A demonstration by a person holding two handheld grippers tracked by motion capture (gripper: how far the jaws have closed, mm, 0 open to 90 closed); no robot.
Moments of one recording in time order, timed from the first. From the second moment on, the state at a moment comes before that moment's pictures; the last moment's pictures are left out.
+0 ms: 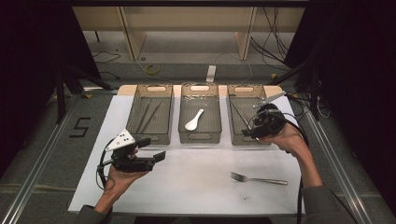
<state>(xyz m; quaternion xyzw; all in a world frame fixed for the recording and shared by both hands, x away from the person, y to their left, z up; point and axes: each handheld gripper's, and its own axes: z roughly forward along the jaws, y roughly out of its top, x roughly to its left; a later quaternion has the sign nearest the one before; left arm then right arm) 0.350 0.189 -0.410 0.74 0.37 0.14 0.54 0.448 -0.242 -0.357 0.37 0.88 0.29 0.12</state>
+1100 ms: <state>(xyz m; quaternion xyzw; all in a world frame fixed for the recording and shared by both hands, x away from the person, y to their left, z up) 0.349 0.190 -0.410 0.74 0.37 0.13 0.54 0.381 -0.258 -0.408 0.34 0.91 0.22 0.07</state>
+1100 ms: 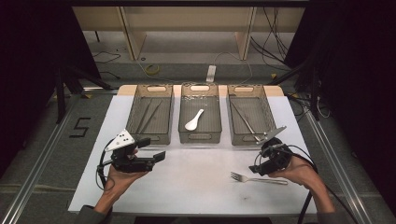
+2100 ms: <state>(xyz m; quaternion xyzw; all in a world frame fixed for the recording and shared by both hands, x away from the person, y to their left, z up) 0.348 0.190 -0.410 0.74 0.37 0.13 0.55 0.370 -0.256 -0.443 0.30 0.95 0.10 0.03</state>
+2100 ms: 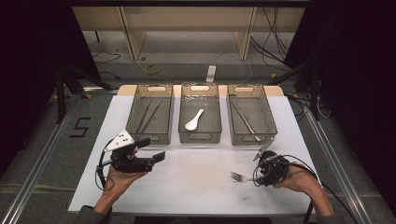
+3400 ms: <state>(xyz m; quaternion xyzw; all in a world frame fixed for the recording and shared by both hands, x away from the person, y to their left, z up) 0.348 0.191 -0.410 0.74 0.37 0.13 0.54 0.368 -0.246 -0.452 0.25 0.96 0.07 0.03</state>
